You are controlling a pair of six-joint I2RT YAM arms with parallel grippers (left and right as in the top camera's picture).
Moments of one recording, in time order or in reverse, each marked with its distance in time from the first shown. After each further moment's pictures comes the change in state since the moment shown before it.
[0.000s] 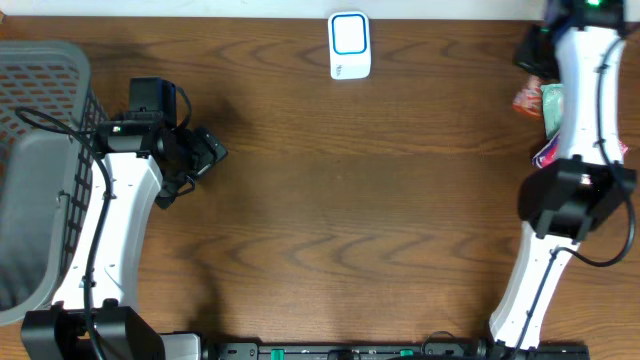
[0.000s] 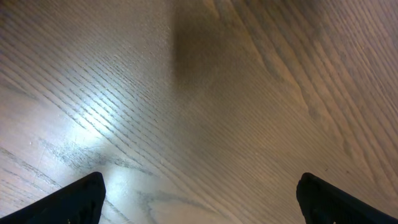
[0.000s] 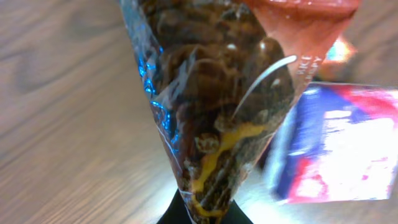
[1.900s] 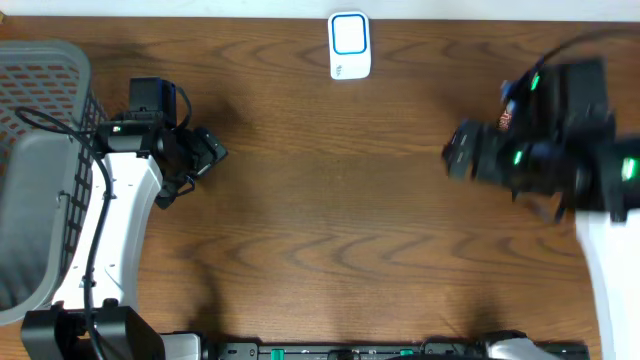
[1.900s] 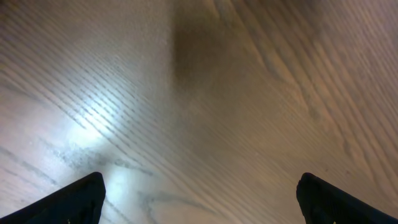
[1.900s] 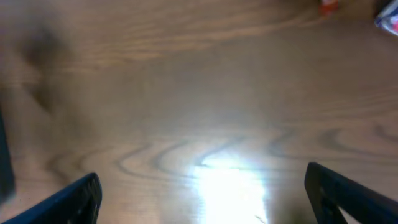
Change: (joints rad) left arm 0.000 0.000 0.000 0.000 0.000 0.000; right arm 0.367 -1.062 -0.859 -0.050 -0.334 -0.063
